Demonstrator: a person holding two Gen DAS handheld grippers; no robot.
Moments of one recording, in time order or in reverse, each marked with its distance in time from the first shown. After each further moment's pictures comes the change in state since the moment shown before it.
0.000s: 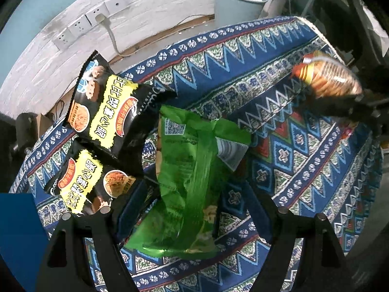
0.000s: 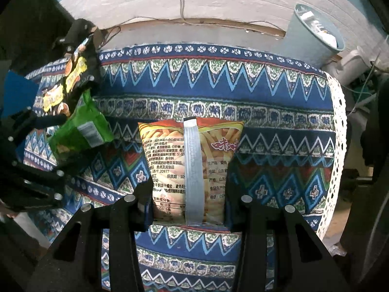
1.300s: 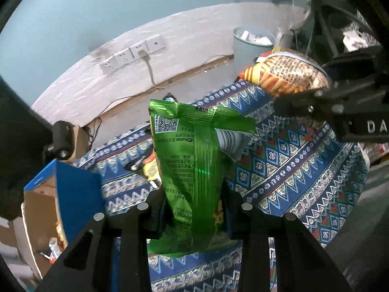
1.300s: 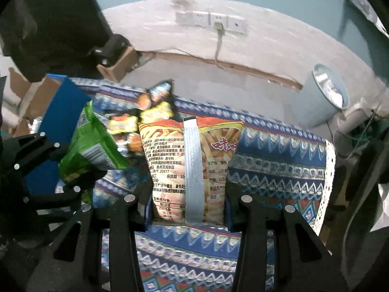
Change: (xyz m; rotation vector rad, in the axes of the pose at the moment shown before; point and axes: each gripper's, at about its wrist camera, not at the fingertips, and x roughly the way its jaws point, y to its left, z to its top) left arm -0.139 0.022 -0.059 -0.064 -0.221 0.111; right arm -0.095 0.119 0.011 -0.185 -0.193 0.016
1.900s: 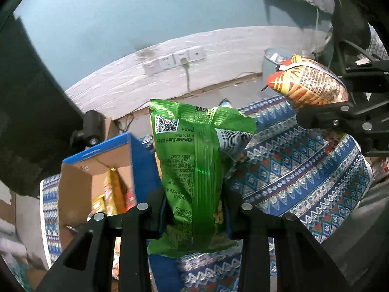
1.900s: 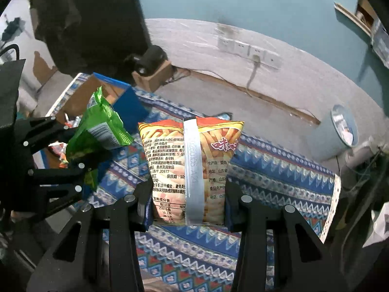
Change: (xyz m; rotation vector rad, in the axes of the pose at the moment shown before) left arm -0.071 0.077 -0.042 -0.121 -0.074 0.096; right arm -0.047 0.098 0.016 -0.154 -0.087 0.062
